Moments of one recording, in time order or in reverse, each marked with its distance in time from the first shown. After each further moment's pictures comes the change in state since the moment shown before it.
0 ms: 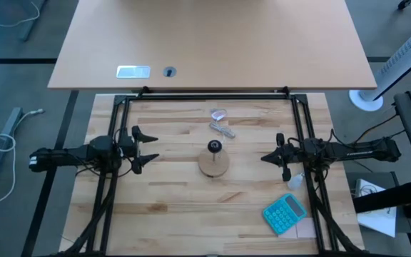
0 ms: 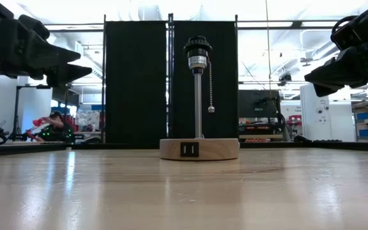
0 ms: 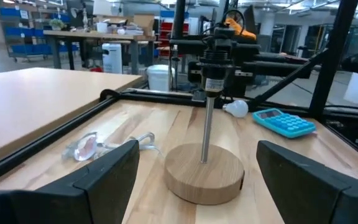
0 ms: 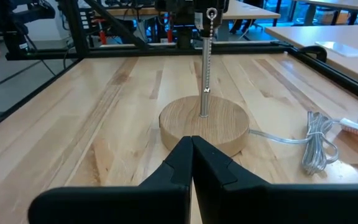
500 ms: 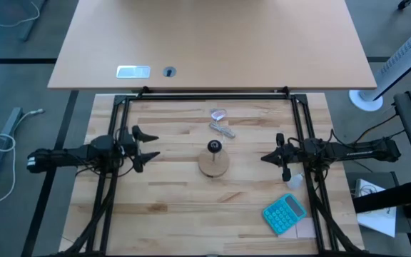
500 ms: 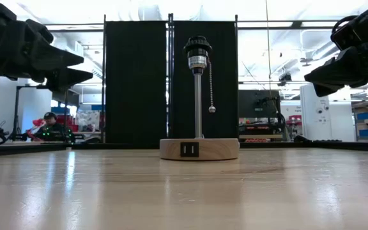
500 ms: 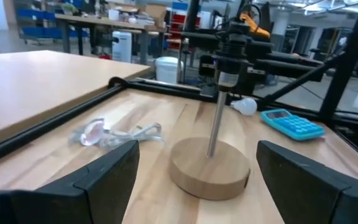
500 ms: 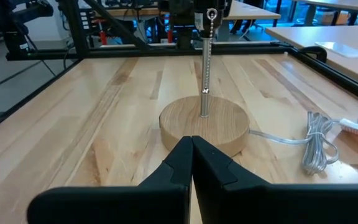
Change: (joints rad) left arm 0.028 0.034 0.000 0.003 -0.018 -0.070; right arm 0.000 -0.001 0.000 0.000 0.000 0.000
